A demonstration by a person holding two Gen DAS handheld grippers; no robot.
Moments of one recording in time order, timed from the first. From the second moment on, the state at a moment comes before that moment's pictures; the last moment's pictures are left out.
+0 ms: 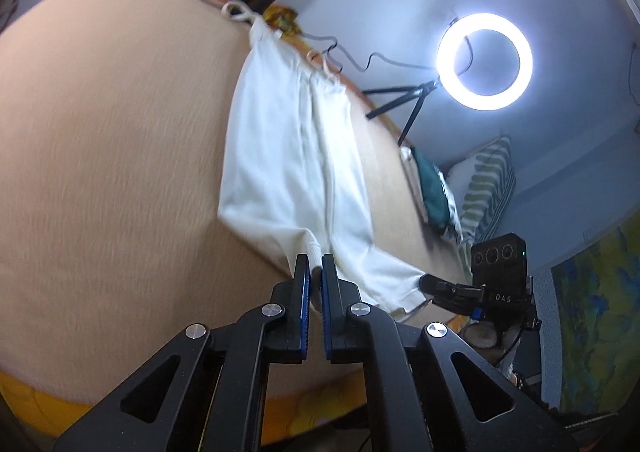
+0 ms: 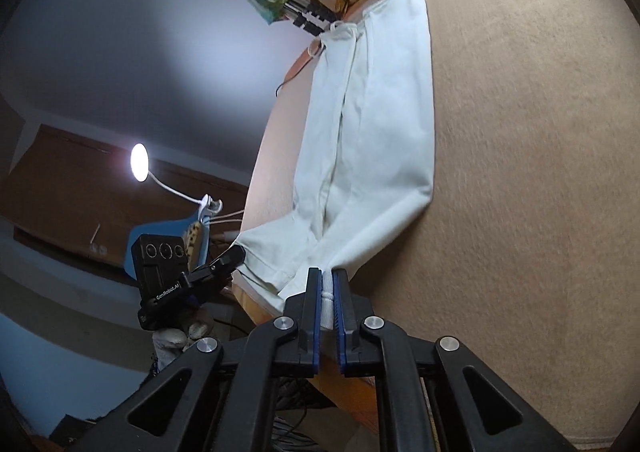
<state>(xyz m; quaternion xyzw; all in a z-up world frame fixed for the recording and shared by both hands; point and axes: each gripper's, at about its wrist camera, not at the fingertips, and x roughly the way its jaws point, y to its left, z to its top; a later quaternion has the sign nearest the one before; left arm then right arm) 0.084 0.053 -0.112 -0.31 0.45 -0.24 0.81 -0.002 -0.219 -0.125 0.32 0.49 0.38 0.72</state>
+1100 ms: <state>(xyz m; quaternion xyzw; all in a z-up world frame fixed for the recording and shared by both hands) 0.180 0.053 -0.119 -0.23 0.44 -0.18 0.85 0.099 -0.232 -0.123 0.28 0.47 0.30 0.79</state>
